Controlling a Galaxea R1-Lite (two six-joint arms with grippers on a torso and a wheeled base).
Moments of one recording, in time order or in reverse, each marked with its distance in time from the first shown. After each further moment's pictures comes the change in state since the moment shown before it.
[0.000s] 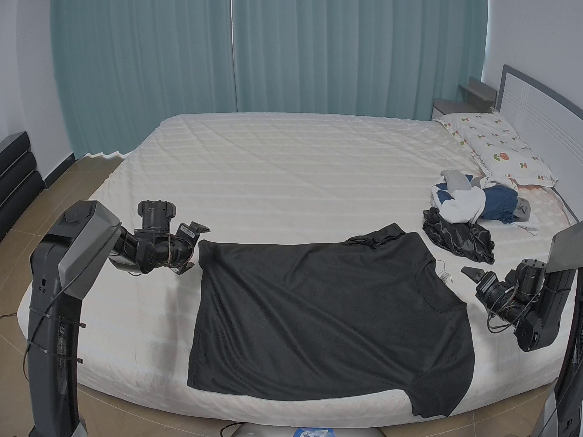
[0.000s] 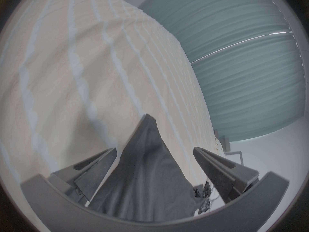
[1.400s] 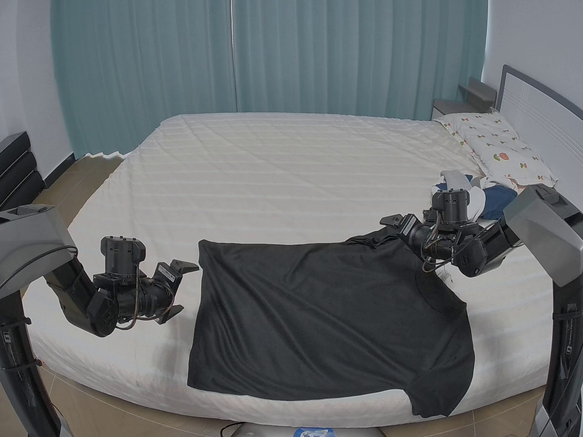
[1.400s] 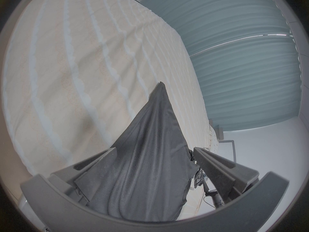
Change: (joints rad) left arm -0.053 -0.438 0.916 -0.461 -0.043 -0.057; right arm 0.360 0.012 -0.867 0.913 -0.117 -0.001
